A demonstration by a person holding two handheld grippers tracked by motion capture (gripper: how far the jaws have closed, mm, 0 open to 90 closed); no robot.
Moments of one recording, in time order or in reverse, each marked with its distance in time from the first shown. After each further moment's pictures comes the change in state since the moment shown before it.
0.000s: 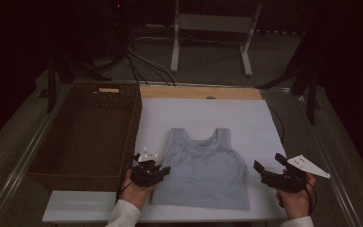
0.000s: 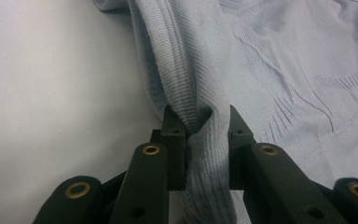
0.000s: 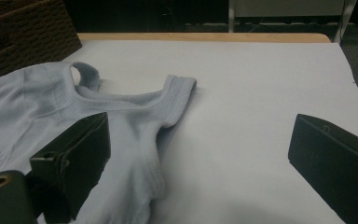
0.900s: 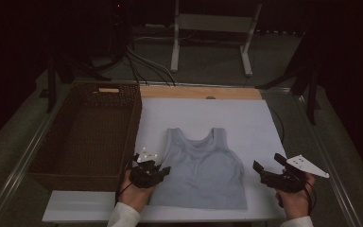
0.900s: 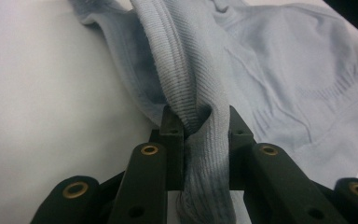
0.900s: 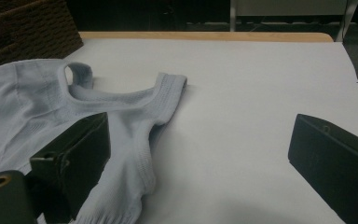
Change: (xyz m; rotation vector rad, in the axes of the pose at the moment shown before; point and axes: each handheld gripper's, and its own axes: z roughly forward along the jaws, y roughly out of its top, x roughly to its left) left arm -0.011 0.006 -0.012 -0.014 0.004 -0.013; right arm 0.001 0.000 0.001 0.003 0.003 -0.003
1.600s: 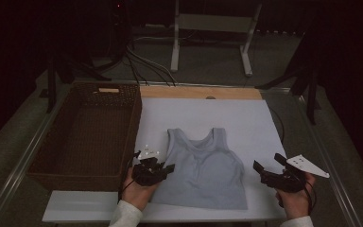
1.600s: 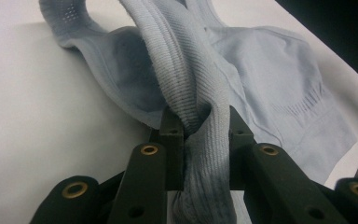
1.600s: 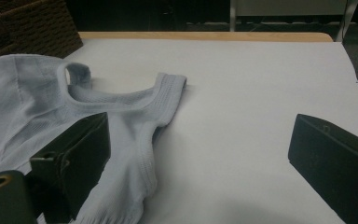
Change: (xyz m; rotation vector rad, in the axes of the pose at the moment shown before) left arm -0.007 0.011 -0.003 -0.033 -0.054 -0.002; right arm -0.001 0.000 0.000 0.000 0.002 -0.001
